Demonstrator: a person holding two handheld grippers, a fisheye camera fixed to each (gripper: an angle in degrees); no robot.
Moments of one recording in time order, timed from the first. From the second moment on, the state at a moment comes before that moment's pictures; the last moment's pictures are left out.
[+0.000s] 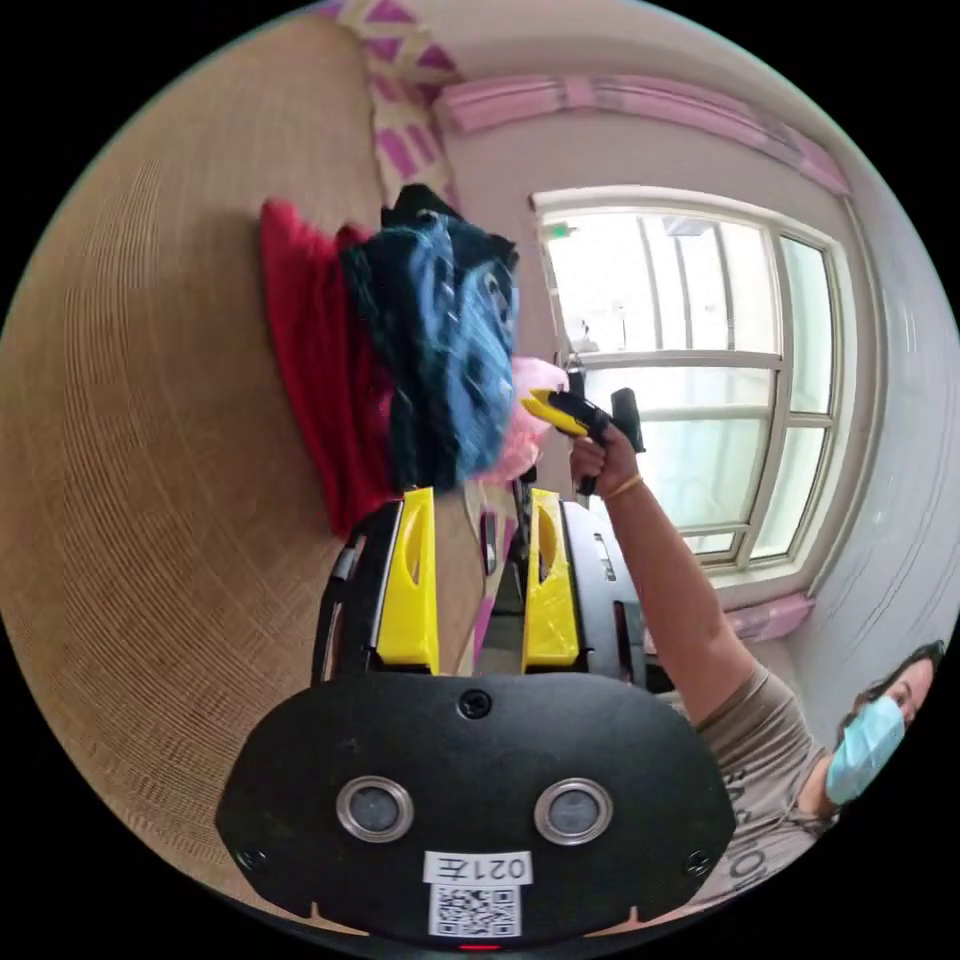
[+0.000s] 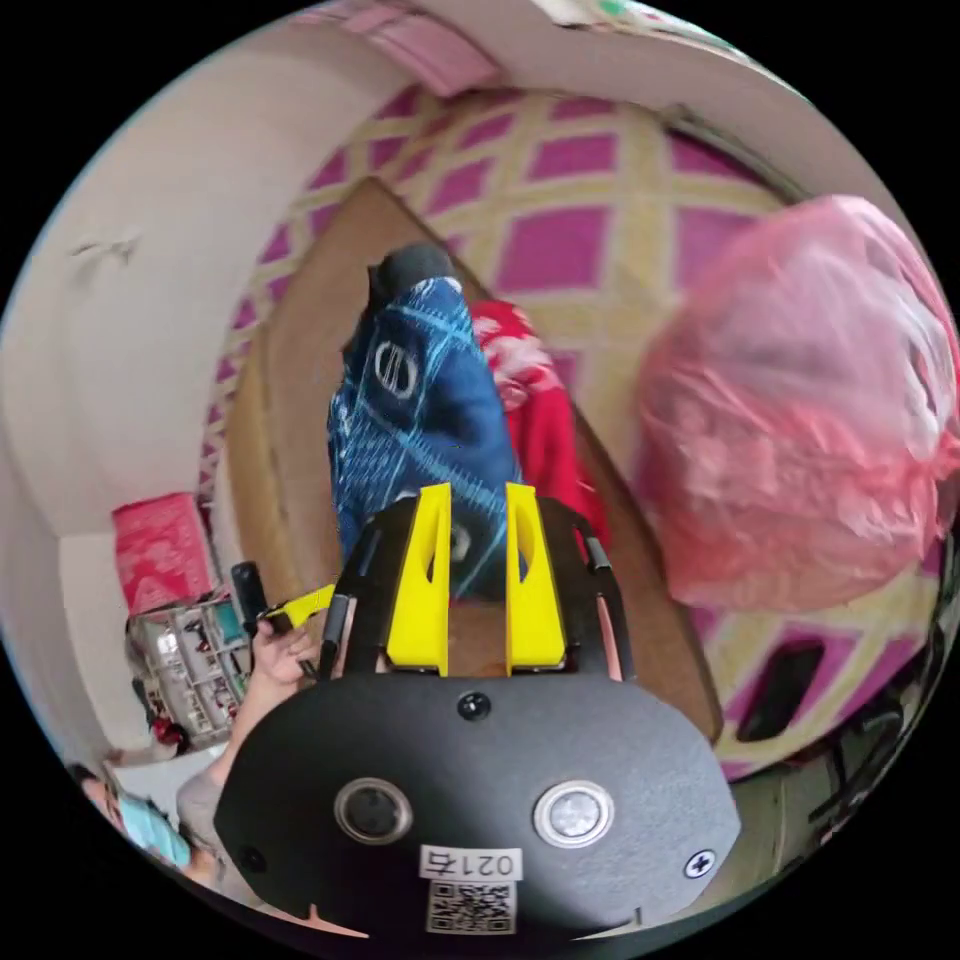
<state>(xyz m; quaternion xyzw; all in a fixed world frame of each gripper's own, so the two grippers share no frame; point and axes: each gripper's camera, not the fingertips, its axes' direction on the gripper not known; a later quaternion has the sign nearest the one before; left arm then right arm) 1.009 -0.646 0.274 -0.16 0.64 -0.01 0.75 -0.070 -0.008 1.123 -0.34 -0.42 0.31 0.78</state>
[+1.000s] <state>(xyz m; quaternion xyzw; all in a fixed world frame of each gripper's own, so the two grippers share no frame) 0.724 -0.007 0.002 -0.01 0.36 -0.23 0.90 -0.310 -0.235 0.587 -0.08 -0.54 -0.16 0.82</state>
